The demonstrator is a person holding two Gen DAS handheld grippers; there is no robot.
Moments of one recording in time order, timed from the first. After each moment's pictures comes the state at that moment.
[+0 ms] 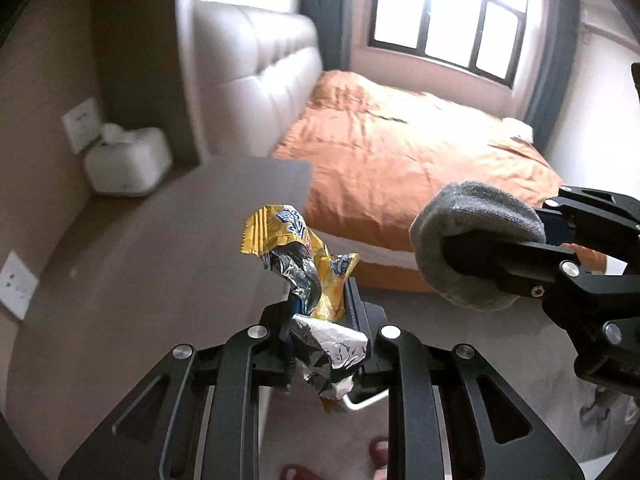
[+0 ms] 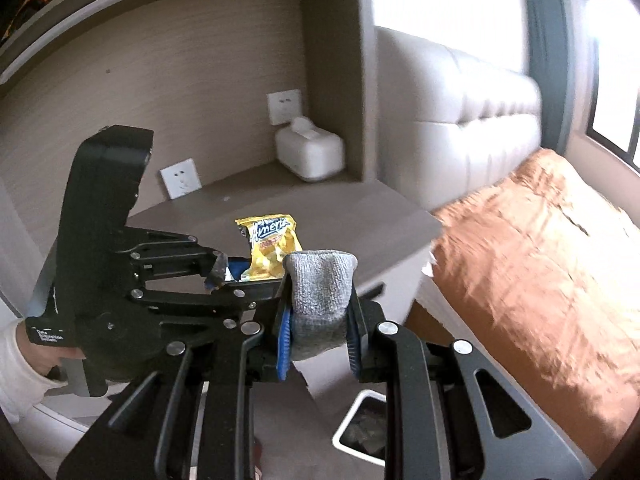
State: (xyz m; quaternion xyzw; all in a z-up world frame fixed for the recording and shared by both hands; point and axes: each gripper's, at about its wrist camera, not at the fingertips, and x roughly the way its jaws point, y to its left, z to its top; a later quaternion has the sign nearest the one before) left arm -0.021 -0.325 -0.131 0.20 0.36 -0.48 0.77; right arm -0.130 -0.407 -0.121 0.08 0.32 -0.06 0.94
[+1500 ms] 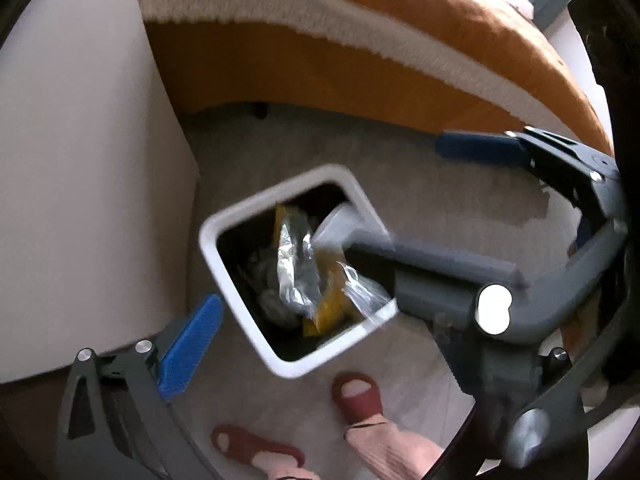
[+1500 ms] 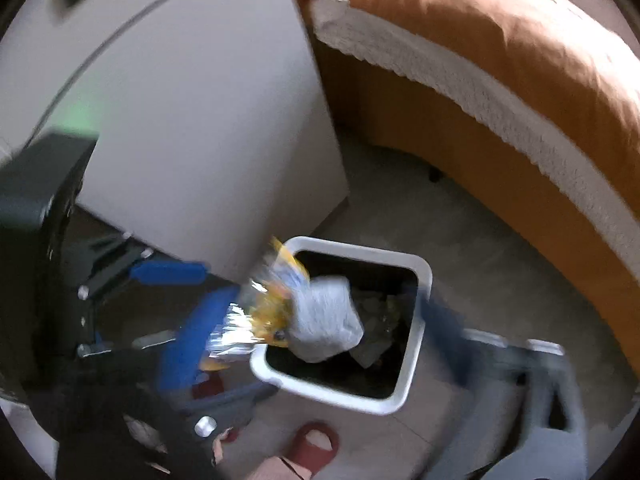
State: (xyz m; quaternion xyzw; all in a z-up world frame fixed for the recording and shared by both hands) left arm -0.066 -0.461 -0.609 0.29 0.56 -0.49 0.60; right arm -0.121 -0.541 -0.597 0.24 0.49 -0.10 0.83
